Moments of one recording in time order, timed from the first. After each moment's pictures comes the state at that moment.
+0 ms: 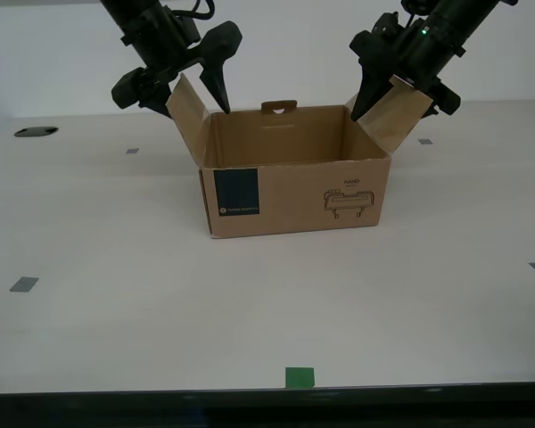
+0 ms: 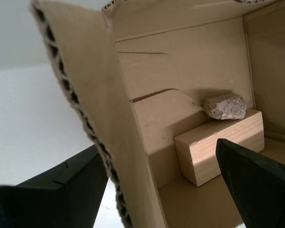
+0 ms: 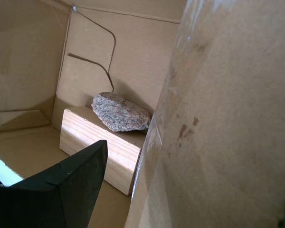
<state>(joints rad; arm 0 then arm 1) 0.22 2.02 1.42 -0.71 -0.55 -0.05 -0.40 1.96 1.46 -0.69 0.31 -0.29</state>
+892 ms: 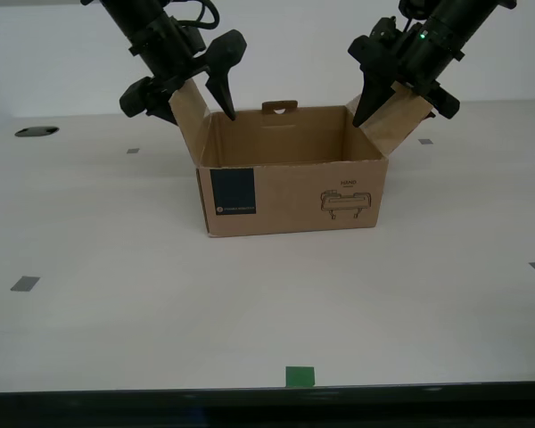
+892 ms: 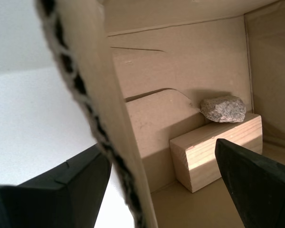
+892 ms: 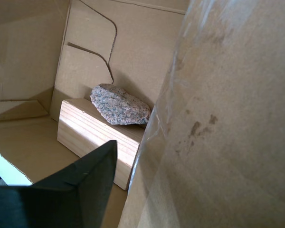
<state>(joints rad) 0.23 2.02 1.40 -0.71 -0.55 -0.06 -0.41 2.00 1.46 -0.67 0.34 -0.30</state>
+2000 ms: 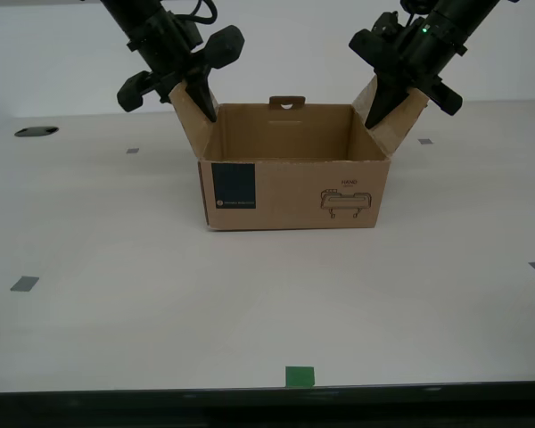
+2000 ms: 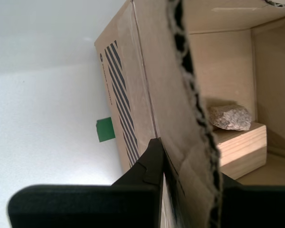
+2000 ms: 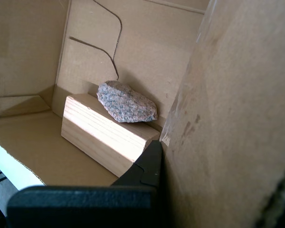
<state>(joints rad) 0.23 2.00 1.40 -0.73 -0.55 -0.04 -0.41 1.98 1.46 -0.64 0.32 -0.31</state>
